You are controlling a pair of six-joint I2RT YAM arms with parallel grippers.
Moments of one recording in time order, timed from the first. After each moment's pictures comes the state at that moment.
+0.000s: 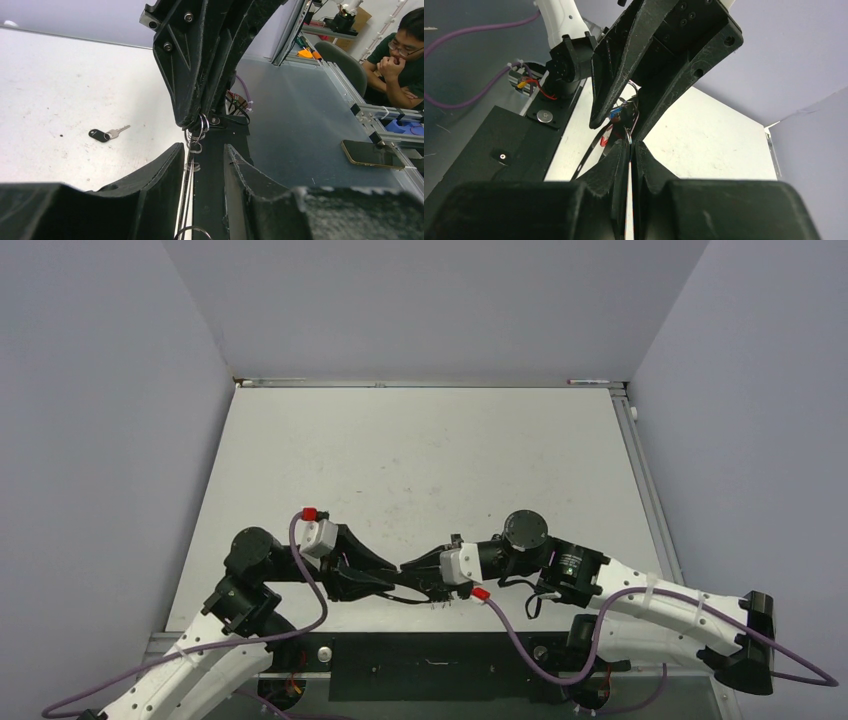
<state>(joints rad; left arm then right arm) -0.66 0.49 0.51 0.11 0.93 -0.33 1.14 0.95 0.80 0.06 -0.55 -0.55</state>
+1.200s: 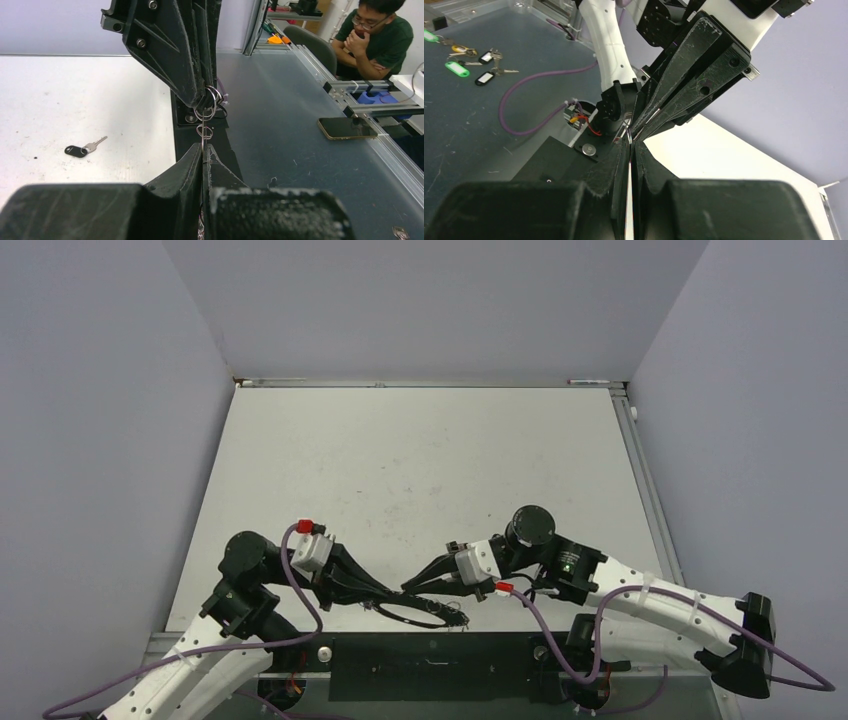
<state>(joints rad) -0.66 0.46 0.51 0.14 1.07 -0.31 1.10 0.95 0.78 0.20 -0.84 -0.39</state>
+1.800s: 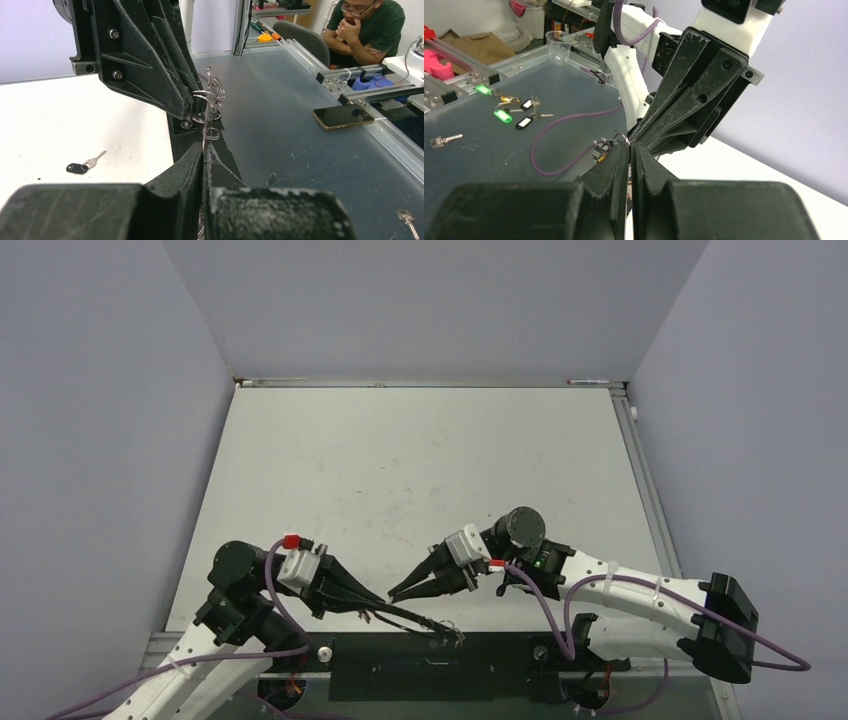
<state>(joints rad) -0.66 0.41 0.50 0.18 1.14 -0.31 1.10 1.10 0.74 0.62 -0.98 -0.06</state>
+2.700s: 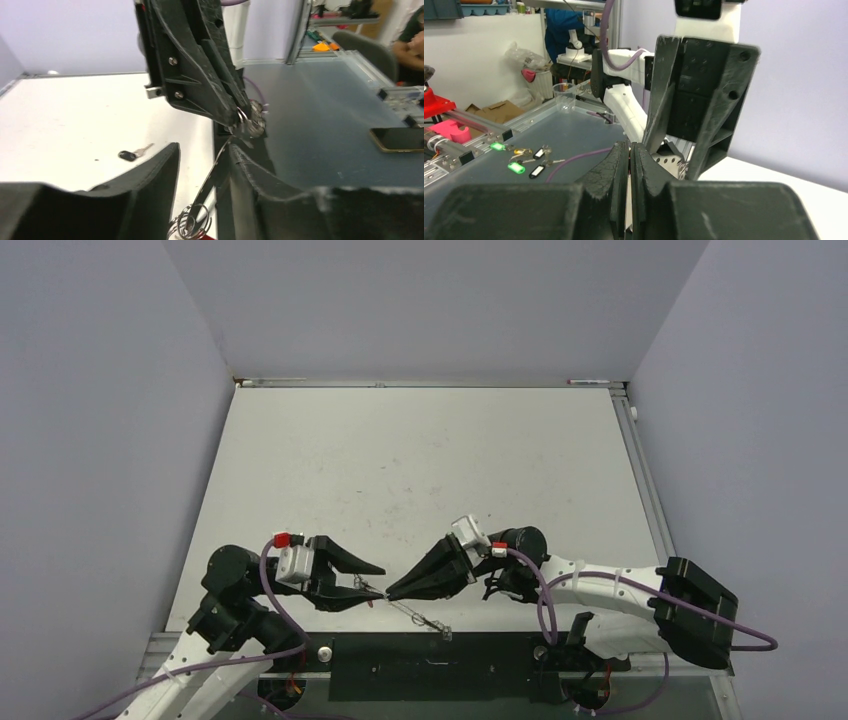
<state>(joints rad) -0.65 0.34 0.51 0.06 0.97 -0.19 1.09 1.24 0.58 1.24 -0.86 0.35</state>
